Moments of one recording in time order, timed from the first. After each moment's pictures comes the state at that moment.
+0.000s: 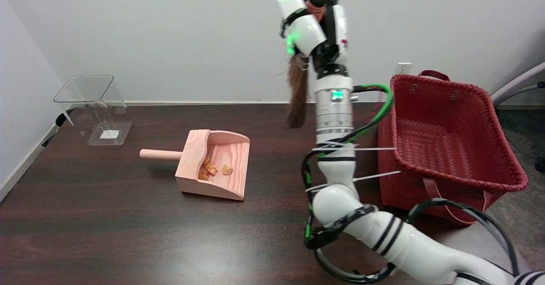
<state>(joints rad) 0.32 -1.40 -2.14 1.44 1.07 1.01 0.56</state>
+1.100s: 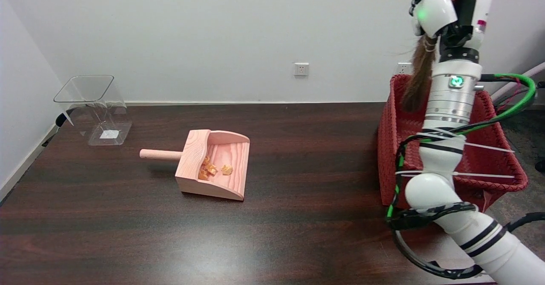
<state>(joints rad) 0.05 -1.11 -1.74 1.74 1.13 1.01 0.38</state>
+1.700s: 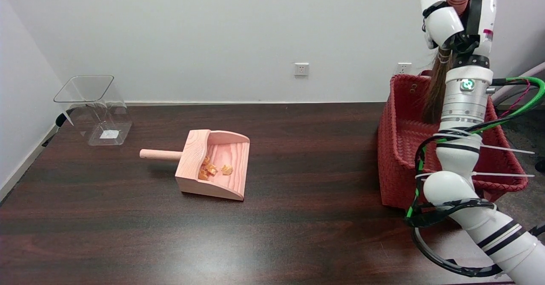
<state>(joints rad) 0.00 -1.05 -1.64 1.67 1.19 0.94 0.37</state>
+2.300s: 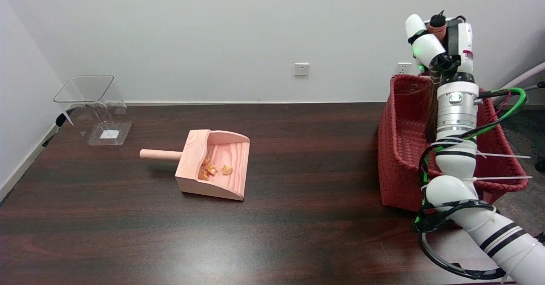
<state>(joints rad) -0.02 -1.04 -1.62 1.54 1.22 0.86 0.37</state>
